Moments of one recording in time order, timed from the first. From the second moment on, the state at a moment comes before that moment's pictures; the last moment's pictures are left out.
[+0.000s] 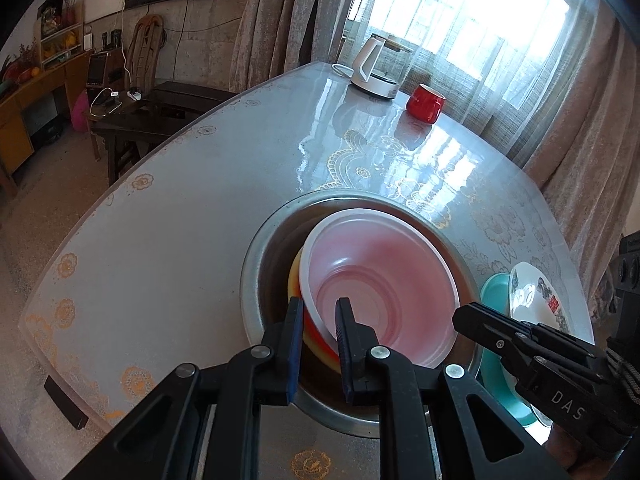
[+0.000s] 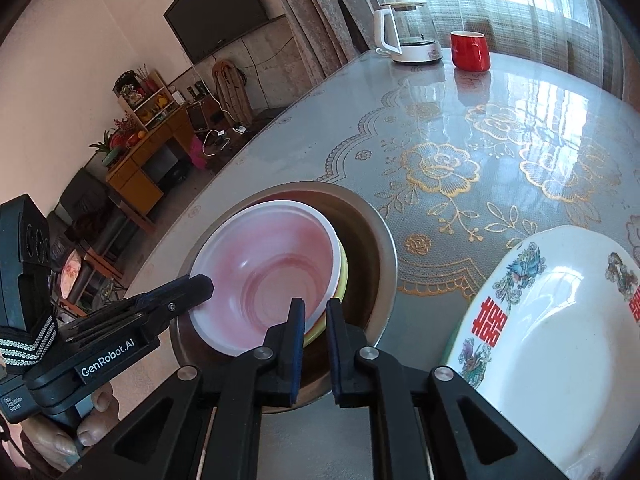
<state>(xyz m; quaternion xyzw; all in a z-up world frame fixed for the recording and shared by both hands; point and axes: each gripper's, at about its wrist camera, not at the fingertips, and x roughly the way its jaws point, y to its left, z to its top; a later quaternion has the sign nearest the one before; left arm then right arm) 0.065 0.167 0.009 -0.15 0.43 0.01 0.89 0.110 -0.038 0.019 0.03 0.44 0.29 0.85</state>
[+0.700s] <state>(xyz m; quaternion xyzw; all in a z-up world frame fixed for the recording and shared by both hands) 0.067 0.167 0.005 -0.13 0.42 0.00 0.90 0.133 -0.026 0.016 -0.02 0.46 0.27 0.85</state>
